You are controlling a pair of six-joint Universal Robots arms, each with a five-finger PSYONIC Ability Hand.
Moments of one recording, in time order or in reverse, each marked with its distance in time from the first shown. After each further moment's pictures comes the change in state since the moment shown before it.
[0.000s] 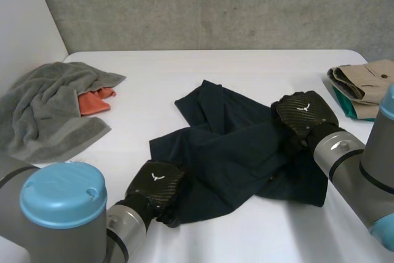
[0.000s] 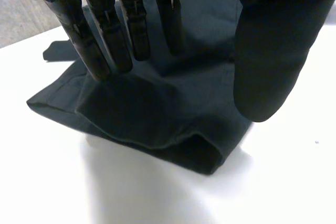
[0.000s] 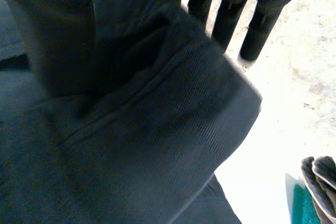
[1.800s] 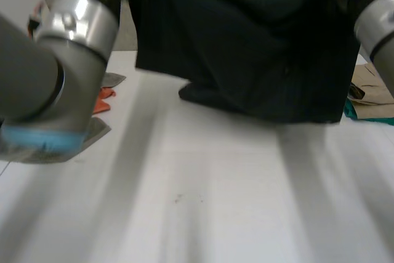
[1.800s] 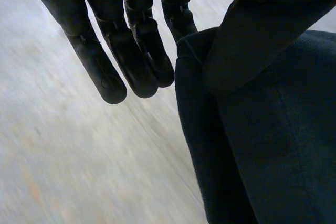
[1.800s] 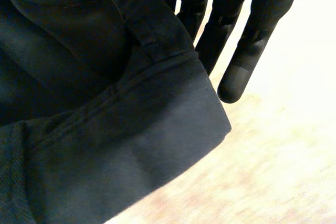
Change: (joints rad) left arm 0.131 0.113 0.569 0.259 0.019 0.268; right arm -0.037 -0.071 -0.491 0.047 -0.040 -0.199; left_hand 0.612 0.662 0.651 0.671 0.617; right_hand 0.582 0.634 0.633 0.640 0.612
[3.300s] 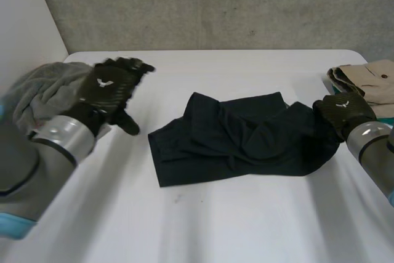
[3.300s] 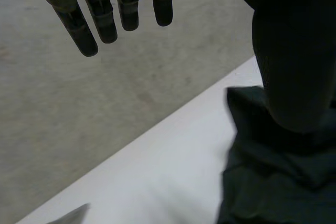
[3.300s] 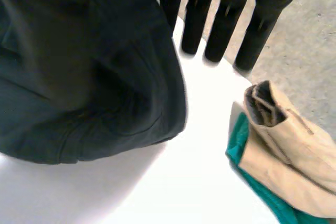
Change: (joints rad) left arm 0.211 0.047 -0.468 -0.101 0.236 -0.122; right arm -0.152 0.129 0.438 0.018 0.072 0.118; left_hand -0.917 -0.965 -0.948 -0.969 -0.914; right_hand -0.524 -0.518 -0.512 -0.481 -0.486
